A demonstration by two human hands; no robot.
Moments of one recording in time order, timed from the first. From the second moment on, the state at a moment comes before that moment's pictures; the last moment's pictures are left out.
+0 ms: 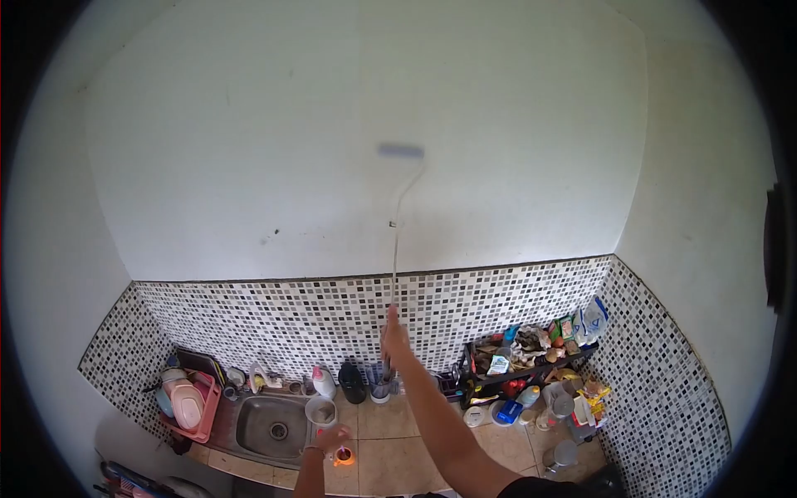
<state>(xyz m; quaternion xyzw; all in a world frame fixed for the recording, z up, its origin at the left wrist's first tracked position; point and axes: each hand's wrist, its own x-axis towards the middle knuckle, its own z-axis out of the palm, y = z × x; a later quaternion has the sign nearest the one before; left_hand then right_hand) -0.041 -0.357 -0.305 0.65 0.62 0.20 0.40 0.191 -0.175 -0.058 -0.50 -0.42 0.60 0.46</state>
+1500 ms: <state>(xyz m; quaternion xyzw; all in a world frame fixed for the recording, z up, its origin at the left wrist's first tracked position) -0.022 -0.397 -0.325 0.53 0.62 0.35 0.46 0.327 -0.226 0.358 -0.37 -0.63 0.39 0.56</state>
